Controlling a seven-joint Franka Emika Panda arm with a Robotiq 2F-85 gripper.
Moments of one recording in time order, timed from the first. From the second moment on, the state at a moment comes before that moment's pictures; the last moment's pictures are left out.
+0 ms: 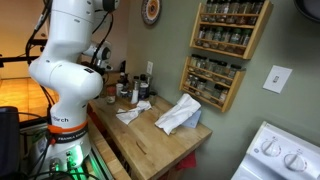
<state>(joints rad) 0.49 0.18 0.51 -2.37 0.13 2.35 0.64</state>
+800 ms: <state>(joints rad) 0.49 0.26 0.48 -2.39 0.14 2.44 0.64</state>
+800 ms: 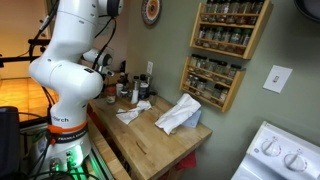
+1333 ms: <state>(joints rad) 0.50 0.29 0.46 -2.39 0.15 2.47 0.64</state>
